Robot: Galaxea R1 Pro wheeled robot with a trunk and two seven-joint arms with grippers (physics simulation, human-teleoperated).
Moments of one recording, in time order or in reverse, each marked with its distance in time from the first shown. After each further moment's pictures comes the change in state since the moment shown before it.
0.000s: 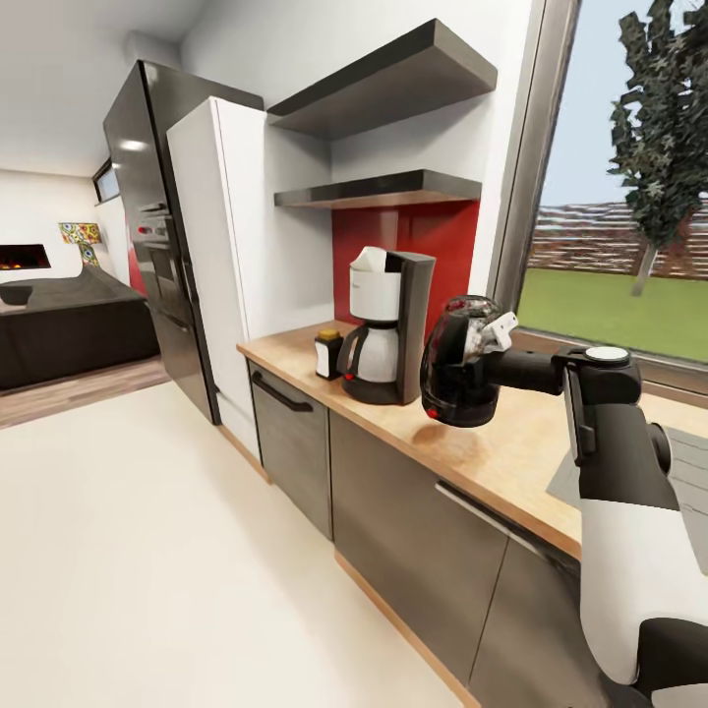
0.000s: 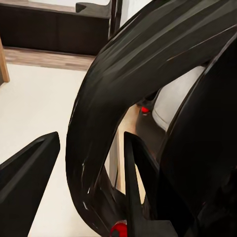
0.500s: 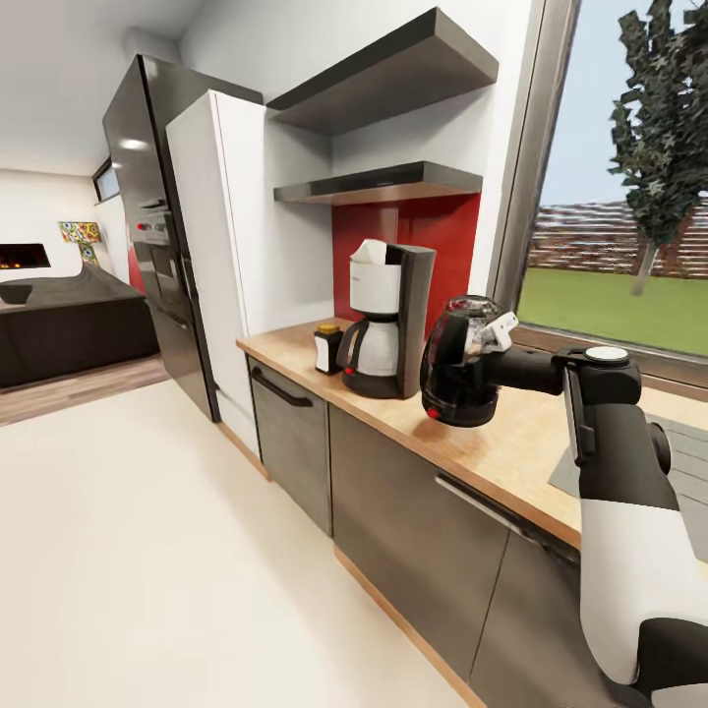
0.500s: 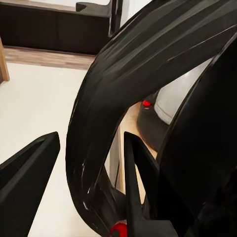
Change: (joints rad) left arm 0.000 0.000 0.000 -0.001 0.000 0.000 -0.003; right arm 0.000 0.000 0.000 0.000 -0.001 -0.001 0.000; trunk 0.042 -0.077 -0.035
